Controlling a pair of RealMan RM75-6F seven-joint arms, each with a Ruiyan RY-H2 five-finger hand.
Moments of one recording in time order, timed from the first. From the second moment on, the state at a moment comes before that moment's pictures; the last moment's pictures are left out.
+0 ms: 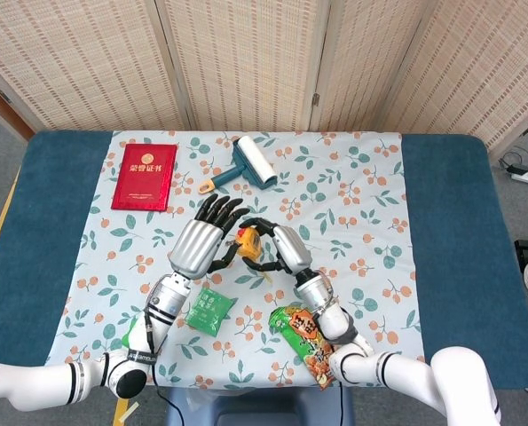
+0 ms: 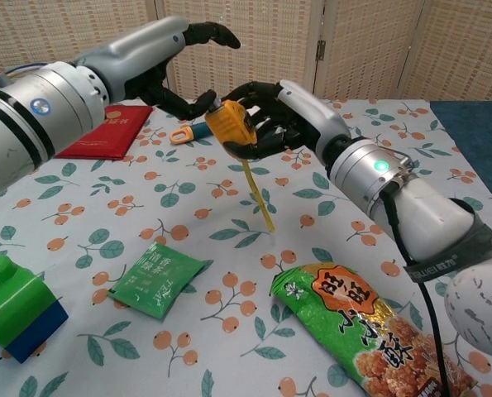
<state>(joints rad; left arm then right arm) -0.81 -1.63 -0.29 -1.60 1.22 1.17 0.38 0.81 -1.96 0.30 -1.04 -1.39 1.10 0.56</state>
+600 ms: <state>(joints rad) -0.81 -1.63 -0.29 -1.59 1.22 1.18 0.38 0.81 -1.94 0.31 -1.05 -1.39 1.11 0.55</state>
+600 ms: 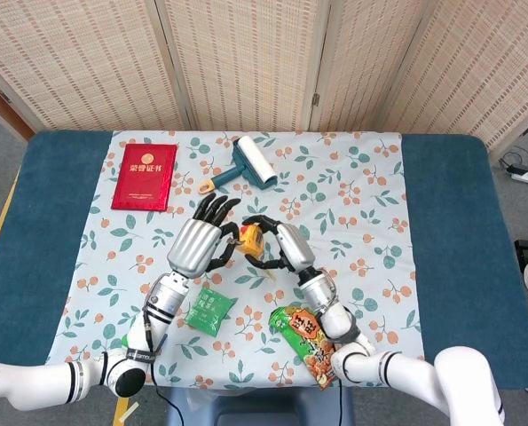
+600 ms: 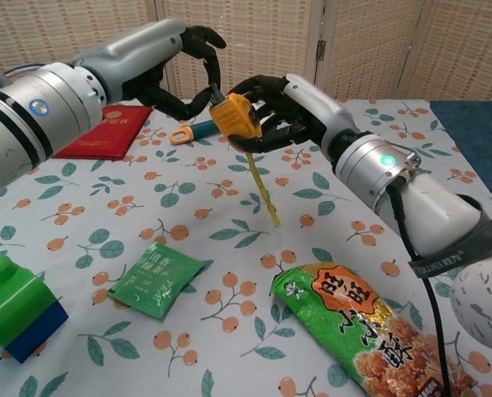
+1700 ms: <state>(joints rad) -0.68 -1.45 -0.38 -1.42 1.15 1.15 -0.11 0.59 -1.66 0.12 -1.14 -1.44 1.16 0.51</state>
